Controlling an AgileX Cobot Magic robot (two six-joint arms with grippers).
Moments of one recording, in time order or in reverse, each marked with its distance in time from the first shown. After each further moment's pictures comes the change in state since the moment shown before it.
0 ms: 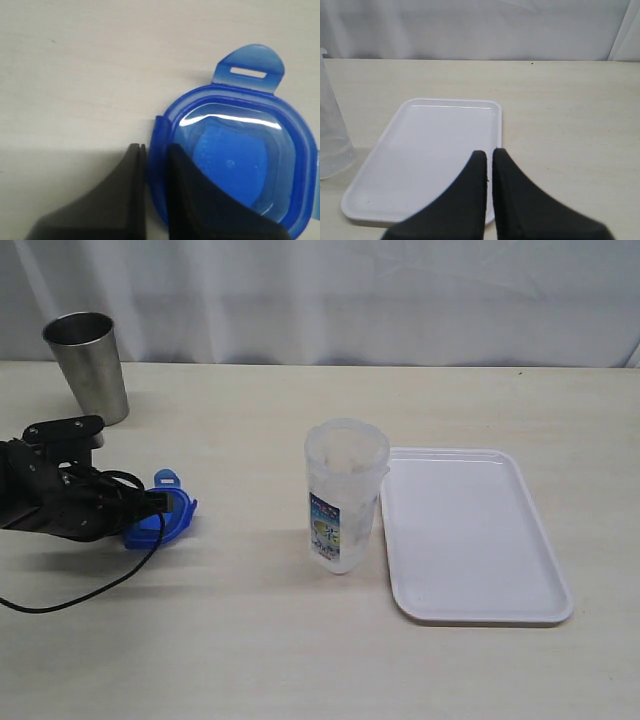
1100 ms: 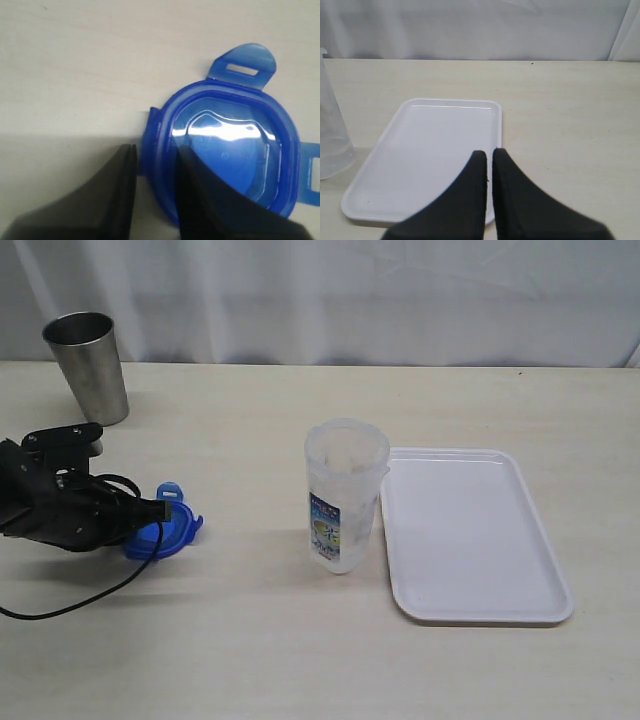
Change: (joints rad) left arm 0.000 -0.033 0.015 -0.001 0.067 0.007; right arm 0.000 0.000 0.000 0.000 0.000 0.000
